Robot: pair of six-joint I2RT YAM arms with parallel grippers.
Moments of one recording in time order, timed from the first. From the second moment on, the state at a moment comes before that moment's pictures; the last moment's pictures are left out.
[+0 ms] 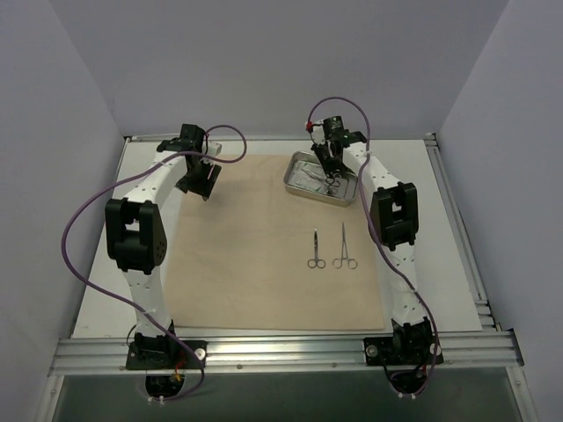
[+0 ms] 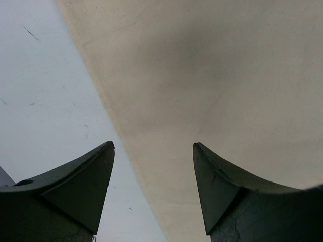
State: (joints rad) left arm -0.18 2.03 1.77 -0.91 -0.10 0.20; right arm 0.29 2.44 2.18 -0.72 0.01 -0.23
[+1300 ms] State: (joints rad) left arm -0.18 1.94 1.77 -0.87 -0.21 0.08; right arm 0.83 1.77 1.11 -0.47 0.35 0.74
